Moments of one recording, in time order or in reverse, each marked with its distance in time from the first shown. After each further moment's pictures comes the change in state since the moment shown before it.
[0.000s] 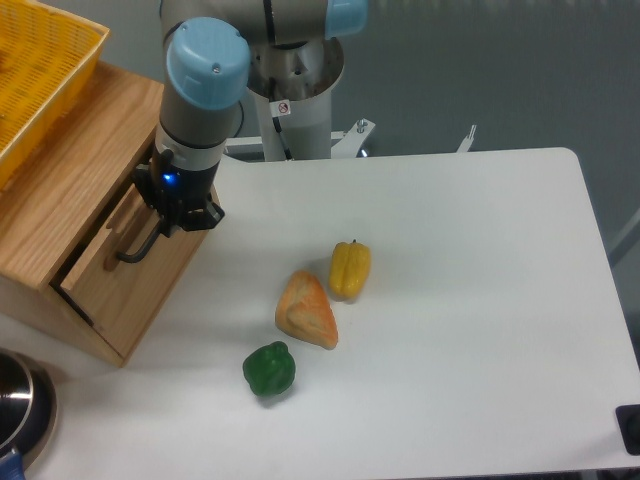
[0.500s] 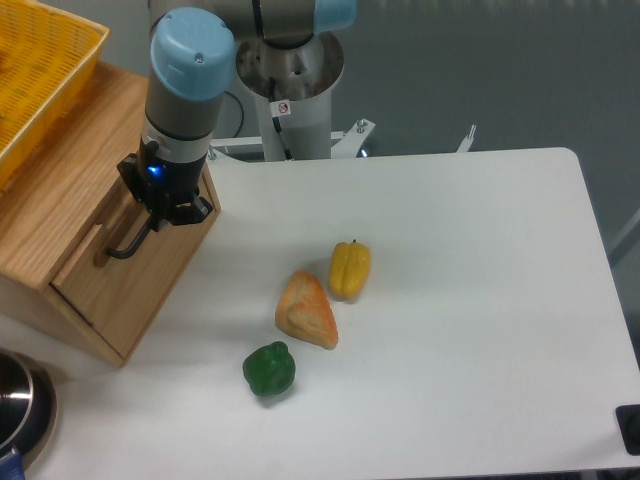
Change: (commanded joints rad) arm -0.014 0.002 0.002 0.002 -0.002 -0.017
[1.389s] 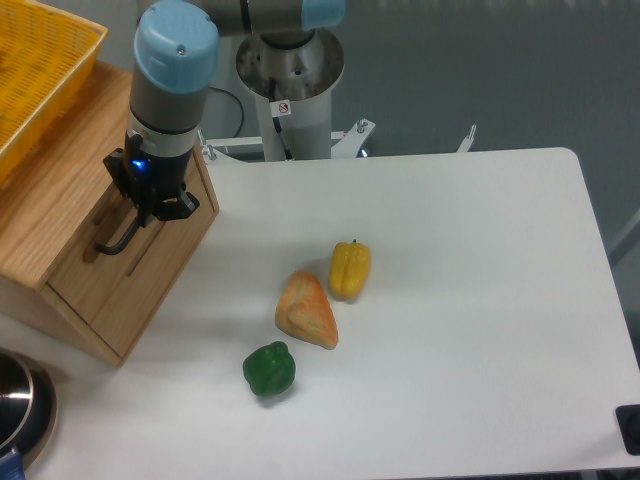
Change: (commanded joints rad) arm -0.032 0.006 0.003 0.002 0.000 -0.025
